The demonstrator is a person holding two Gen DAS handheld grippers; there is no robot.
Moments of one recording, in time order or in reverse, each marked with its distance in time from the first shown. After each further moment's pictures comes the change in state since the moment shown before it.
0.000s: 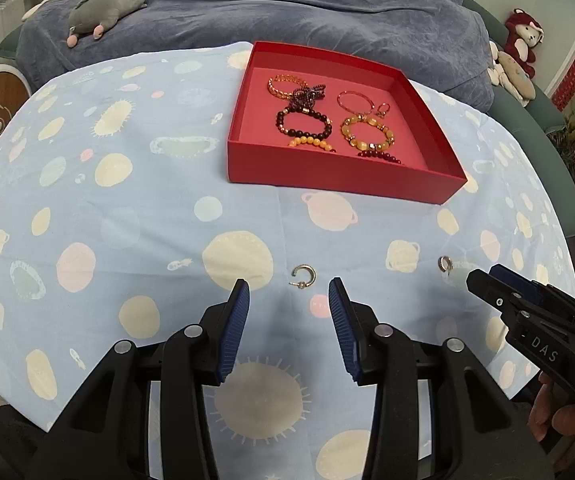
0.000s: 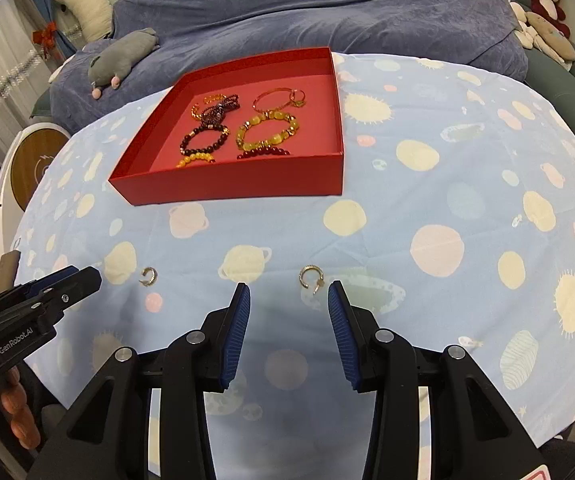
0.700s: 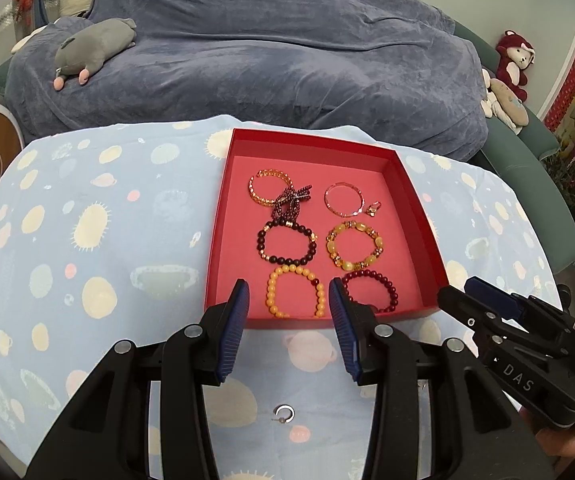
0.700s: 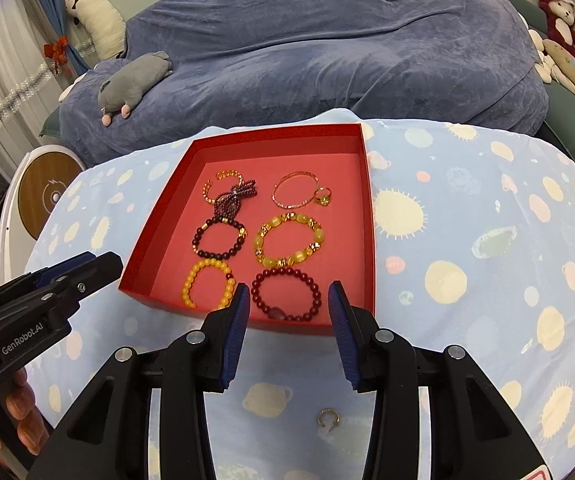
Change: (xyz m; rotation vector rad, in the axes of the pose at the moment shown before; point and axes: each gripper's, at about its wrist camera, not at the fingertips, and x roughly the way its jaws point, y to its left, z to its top) left arm -0.004 -0.012 0.105 0.008 -0.113 -0.020; right arm 0.002 0.022 0.098 -0.039 -0.085 0.044
